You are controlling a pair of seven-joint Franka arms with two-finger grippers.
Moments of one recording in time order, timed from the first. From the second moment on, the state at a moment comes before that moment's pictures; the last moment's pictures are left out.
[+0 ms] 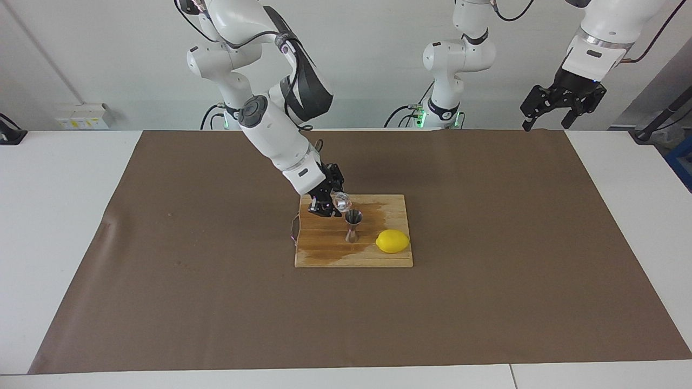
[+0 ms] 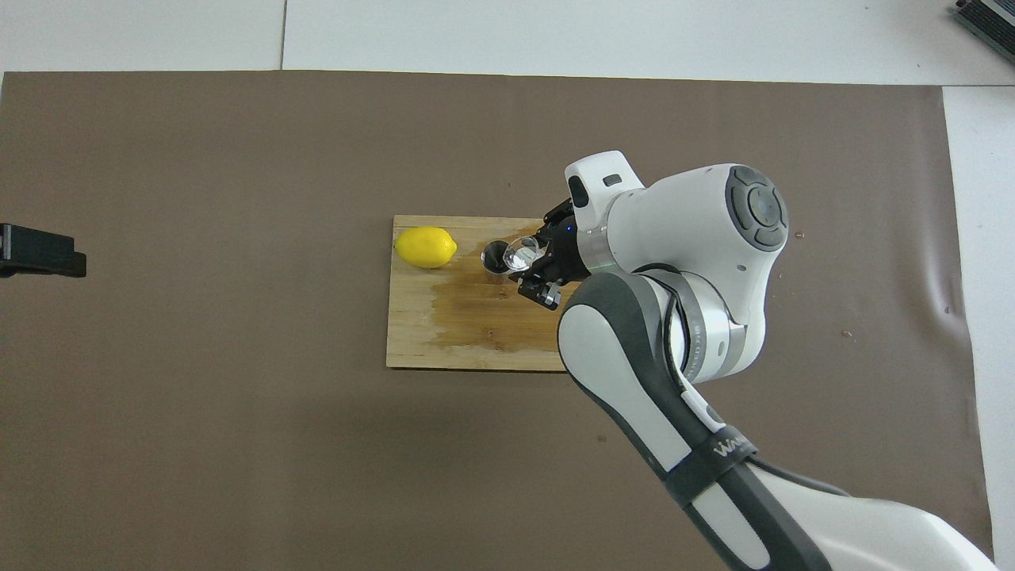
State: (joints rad) left arm -0.01 -0.09 -0.03 -1.58 -0.01 1.53 -0.05; right arm 0.54 0.27 -0.10 -1.79 0.58 2.26 -1.06
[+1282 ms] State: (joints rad) left arm 0.00 -0.10 -0.02 -1.62 -0.01 1.54 -0.06; right arm 0.55 0.33 -0.11 -1.70 0.48 2.17 -0.91
